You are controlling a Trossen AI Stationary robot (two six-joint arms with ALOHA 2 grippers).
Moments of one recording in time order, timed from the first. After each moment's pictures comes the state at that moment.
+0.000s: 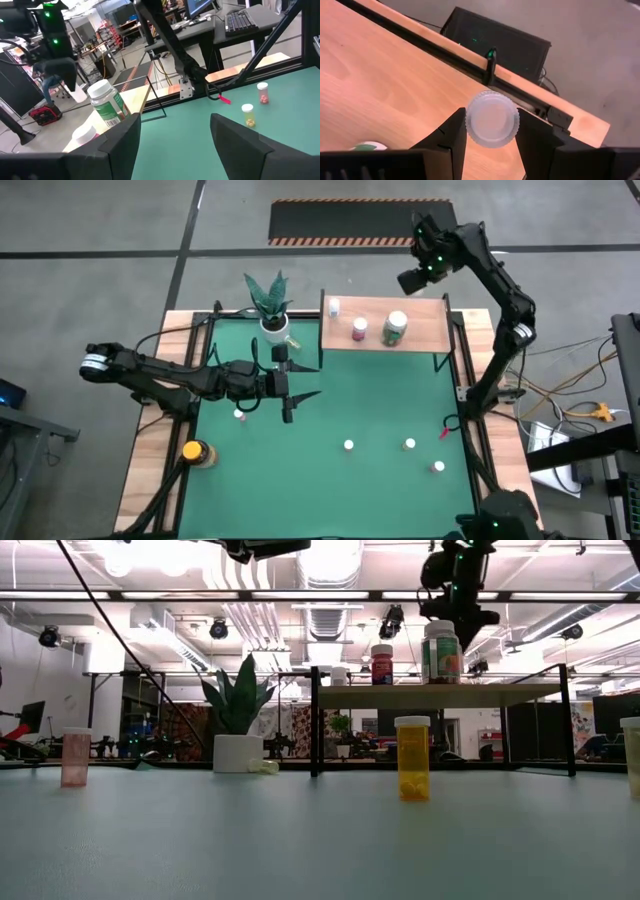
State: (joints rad) left arm -0.11 1.23 0.84 0.32 -0.27 0.35; right arm -0.99 1.75 1.98 -1.45 0.06 0.05
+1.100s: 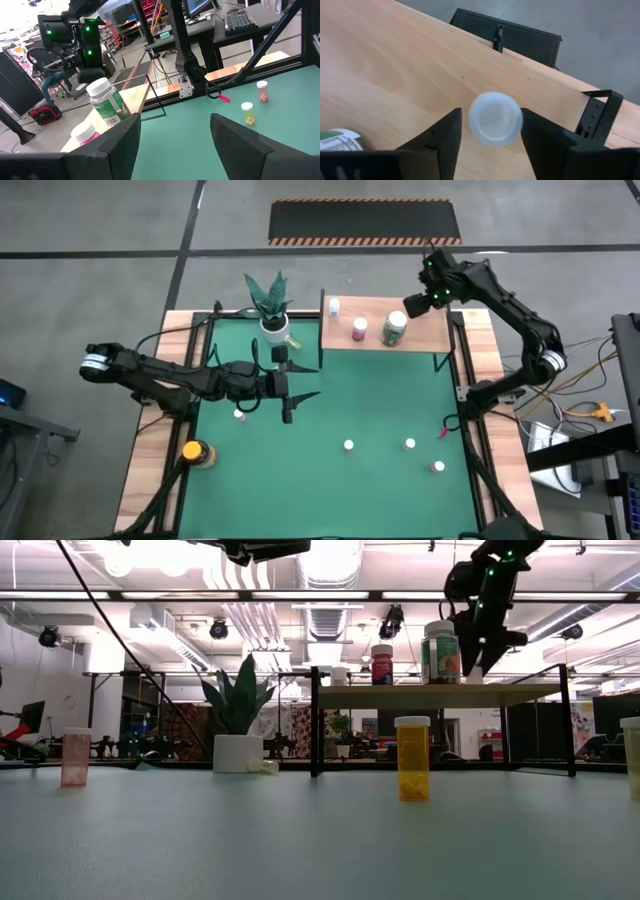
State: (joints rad) left arm -0.11 1.23 0.83 0.33 -0.27 0.35; right arm -0.99 1.43 1.37 -1.07 0.04 0.12
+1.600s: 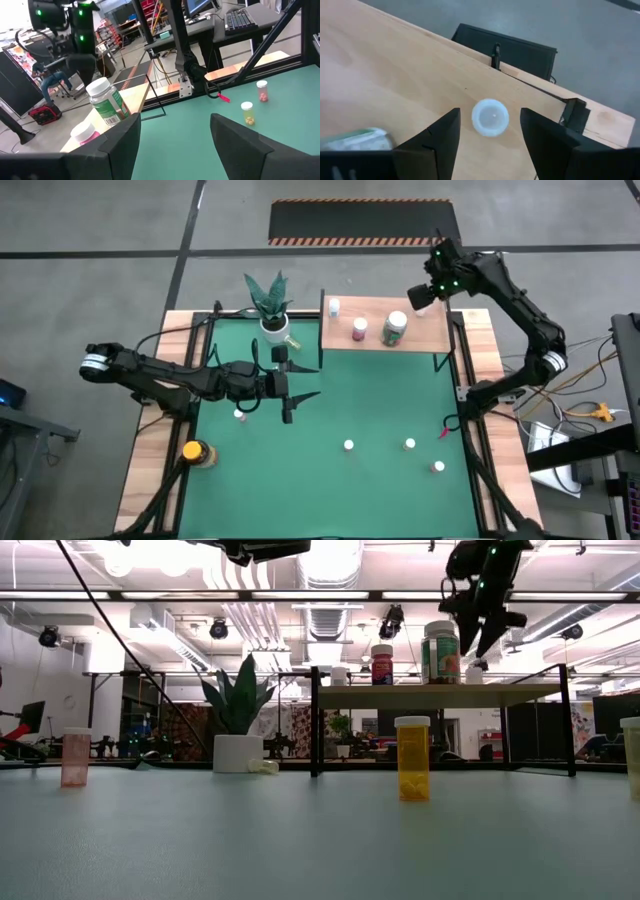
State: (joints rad) left arm -0.11 1.23 0.83 0.33 -0.27 0.35; right arm -0.99 1.42 1.52 -1.17 0.04 0.12
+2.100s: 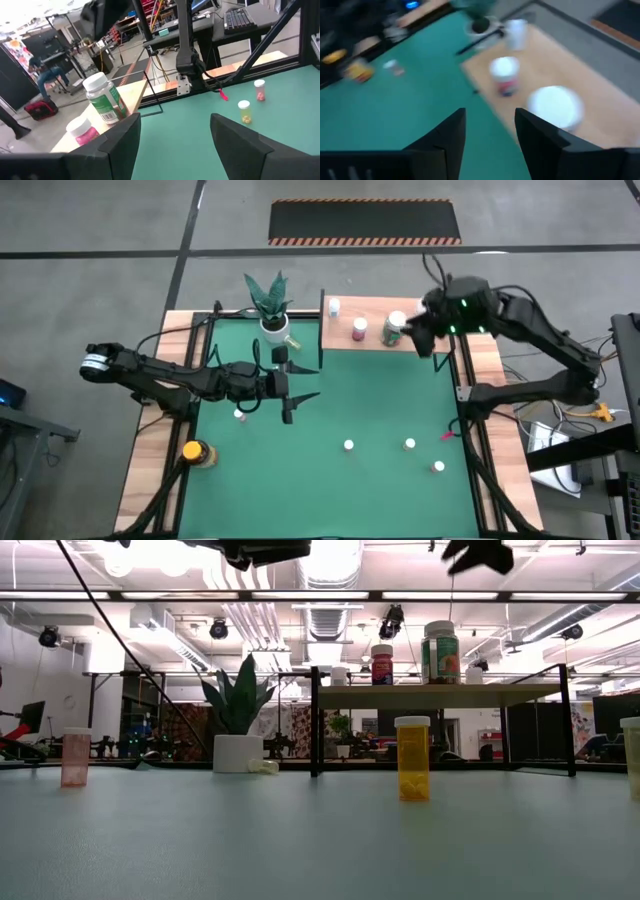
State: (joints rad) left arm -0.11 1.23 0.82 0.33 -0.27 0.31; right arm -0.45 1.08 1.41 -0.99 -0.08 0.23
